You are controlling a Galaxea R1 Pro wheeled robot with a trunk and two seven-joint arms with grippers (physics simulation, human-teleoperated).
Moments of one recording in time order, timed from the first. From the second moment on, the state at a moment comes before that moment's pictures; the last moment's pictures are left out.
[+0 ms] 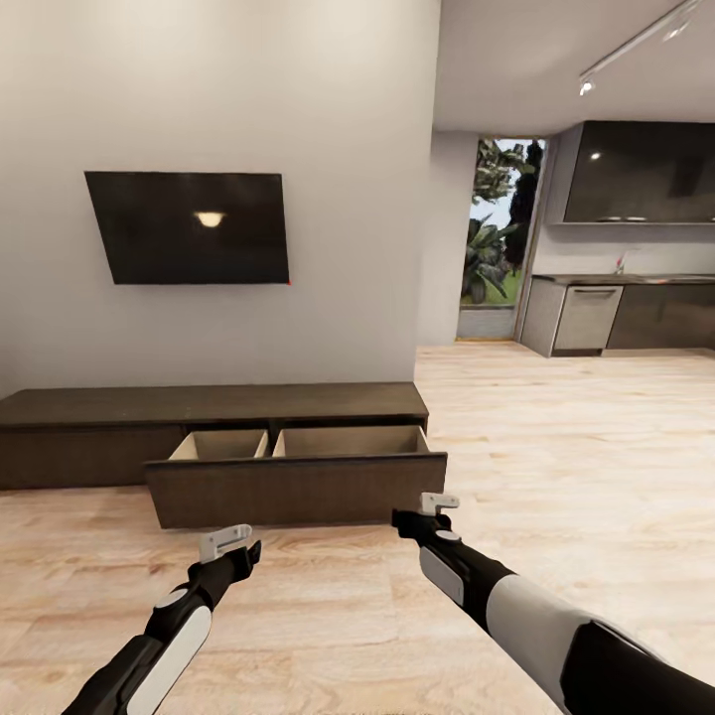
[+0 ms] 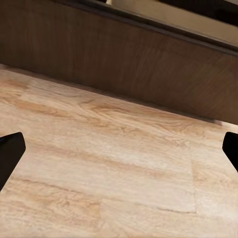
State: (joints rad) left arm -0.33 0.19 -0.36 -1.13 0.70 0.23 0.37; right arm -0.85 0.07 0.94 -0.30 -0.99 -0.05 -0.27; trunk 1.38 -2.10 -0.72
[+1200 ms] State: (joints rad) left arm -0.33 0.18 -0.43 -1.04 0.52 0.08 0.37; right arm -0.69 0.08 1.04 -0.24 -0.97 -0.39 -0.27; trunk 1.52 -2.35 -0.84
